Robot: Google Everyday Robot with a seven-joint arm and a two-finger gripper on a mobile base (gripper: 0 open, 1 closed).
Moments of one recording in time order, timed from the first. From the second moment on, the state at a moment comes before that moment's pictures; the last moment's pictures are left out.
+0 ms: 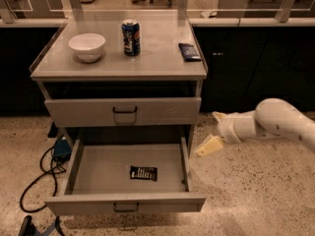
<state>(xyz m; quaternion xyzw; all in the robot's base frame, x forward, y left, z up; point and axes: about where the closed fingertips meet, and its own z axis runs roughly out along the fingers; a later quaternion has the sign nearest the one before) 0.611 -0.191 0.647 -0.47 0.79 0.14 0.36</state>
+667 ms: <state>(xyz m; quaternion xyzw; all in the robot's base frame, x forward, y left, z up) 0.656 -0.170 0.598 -0.48 0.81 0.00 0.33</state>
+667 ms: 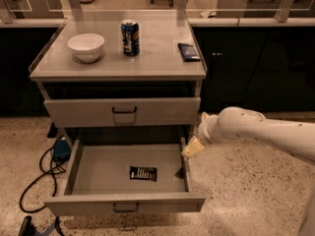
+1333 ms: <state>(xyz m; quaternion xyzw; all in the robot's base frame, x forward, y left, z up) 0.609 -0.120 0.559 -0.49 0.84 0.03 0.23</state>
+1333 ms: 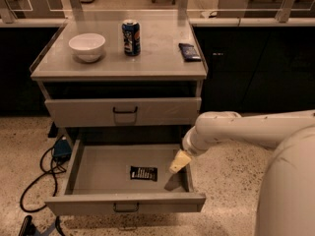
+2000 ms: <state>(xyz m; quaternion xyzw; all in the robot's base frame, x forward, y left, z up) 0.604 -0.112 0.553 -0.49 0.84 0.07 0.23</state>
